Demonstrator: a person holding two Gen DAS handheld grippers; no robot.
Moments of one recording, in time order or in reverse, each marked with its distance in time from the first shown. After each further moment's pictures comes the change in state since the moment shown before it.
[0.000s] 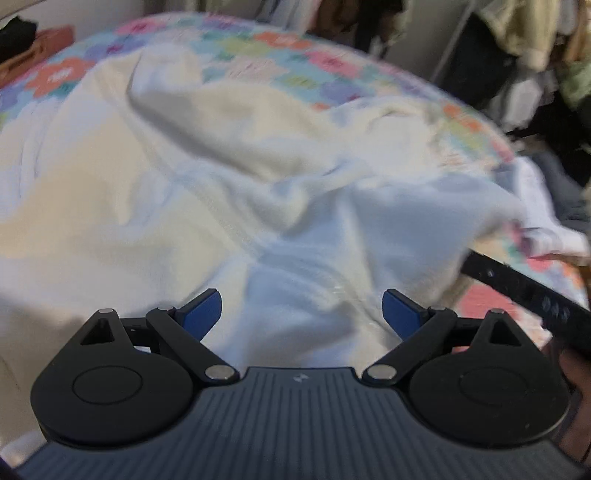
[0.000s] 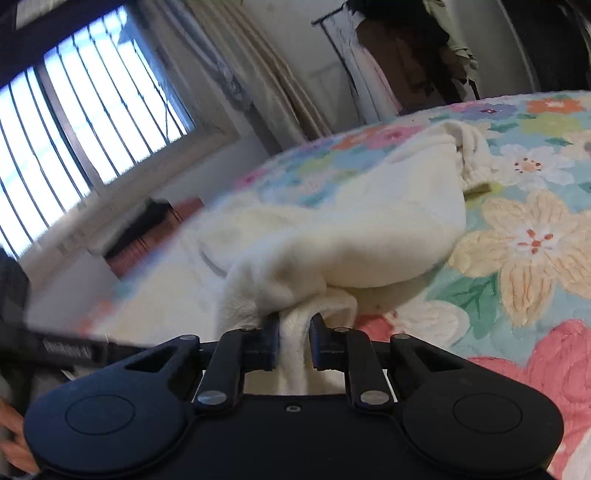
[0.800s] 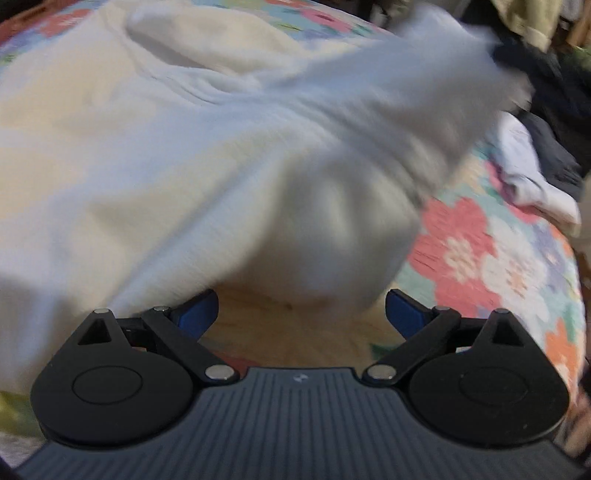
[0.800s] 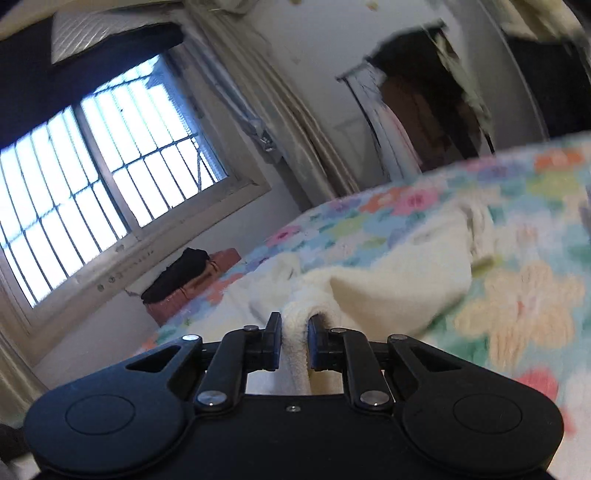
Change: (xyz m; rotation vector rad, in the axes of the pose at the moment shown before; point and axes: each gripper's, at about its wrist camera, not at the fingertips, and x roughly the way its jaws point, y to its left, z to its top) left arm 0.010 -0.061 -0.081 -0.071 0.106 0.009; right arm -0.061 0.047 0.036 -0.143 -0.135 0.017
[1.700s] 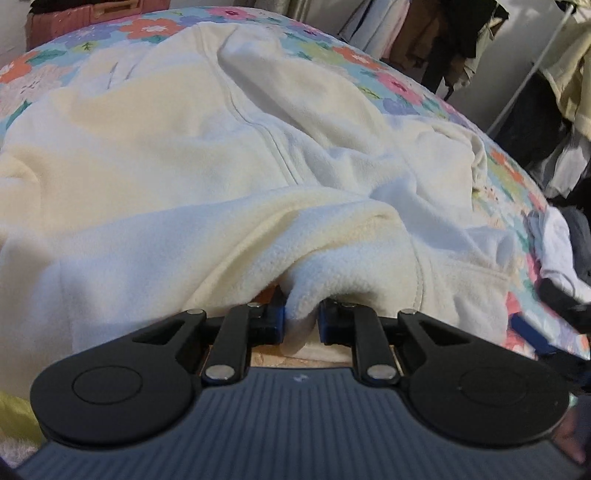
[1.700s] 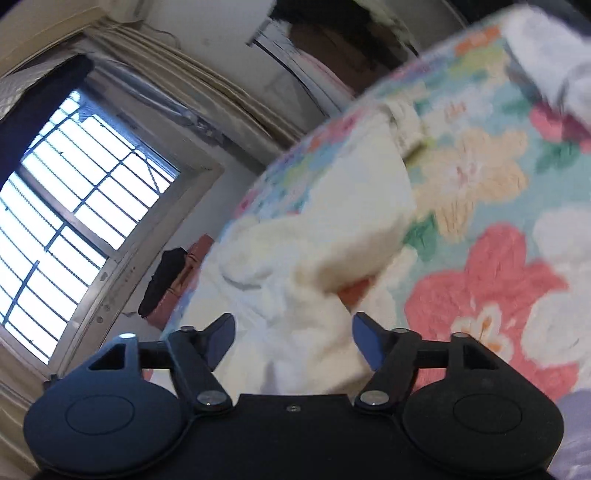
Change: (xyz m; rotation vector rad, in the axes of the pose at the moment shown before) left arm -0.025 0.050 0.008 -0.204 -0.191 0.134; right arm 0.002 -0.078 -0.081 0.483 0.163 0.011
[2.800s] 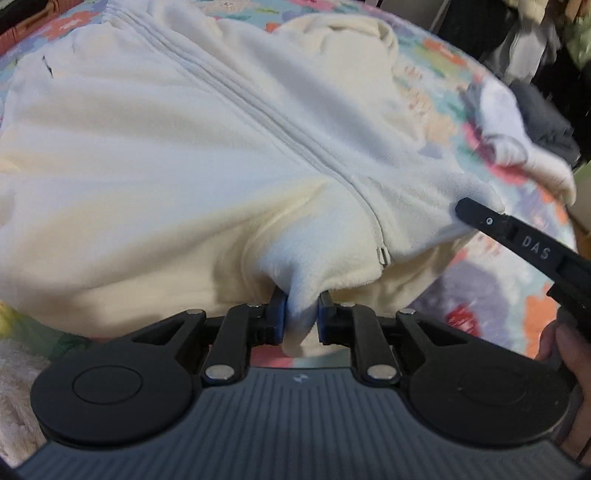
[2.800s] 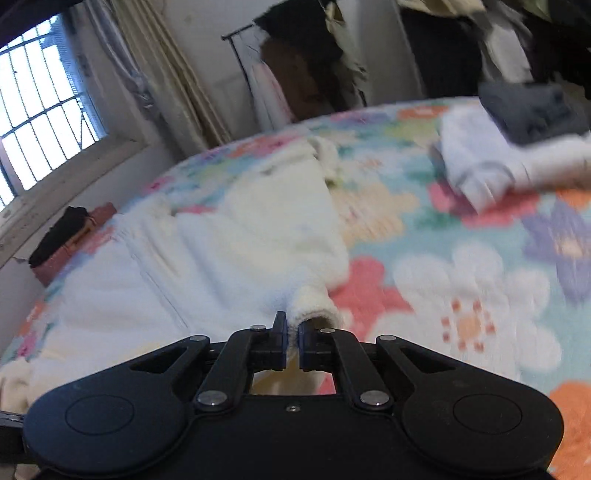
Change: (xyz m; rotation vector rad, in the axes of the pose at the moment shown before) left arm -0.044 -0.099 -0.063 0.232 0.231 -0.019; right arm -0.065 0.026 -0.029 -0.296 -0.071 -0.421
